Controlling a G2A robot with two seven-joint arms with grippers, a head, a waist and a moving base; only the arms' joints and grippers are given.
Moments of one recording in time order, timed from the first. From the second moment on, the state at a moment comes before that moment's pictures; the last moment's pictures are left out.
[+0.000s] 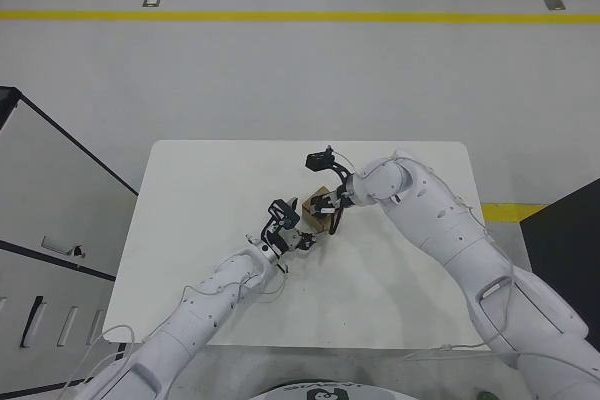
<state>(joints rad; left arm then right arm) 1.18 -1.31 -0.81 -1.04 1.32 -0.23 0.41 -0.69 -1.34 0.72 -0.97 -0.37 -0.15 1.11</state>
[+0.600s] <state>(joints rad) 1.18 -1.31 -0.81 -1.04 1.32 -0.23 0.41 -0.69 -1.33 0.75 -1.00 -0.36 -0.14 1.11</state>
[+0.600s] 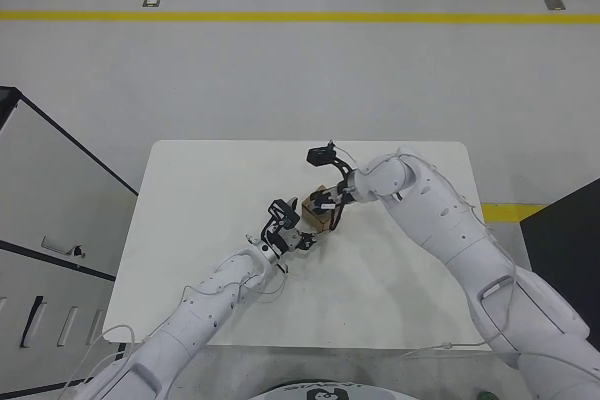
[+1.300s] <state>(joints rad) 1.18 -1.31 -0.81 -1.04 1.32 -0.23 0.41 -0.72 -1.32 0.77 -1.02 -0.40 -0.12 1.10</state>
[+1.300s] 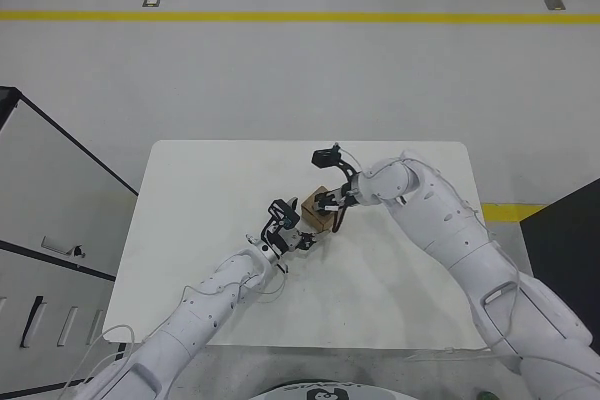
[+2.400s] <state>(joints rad) 1.15 -1.35 -0.79 -0.99 1.29 -0.25 0.41 -0.72 -1.33 0.77 -1.00 -0.39 -0.12 1.09</state>
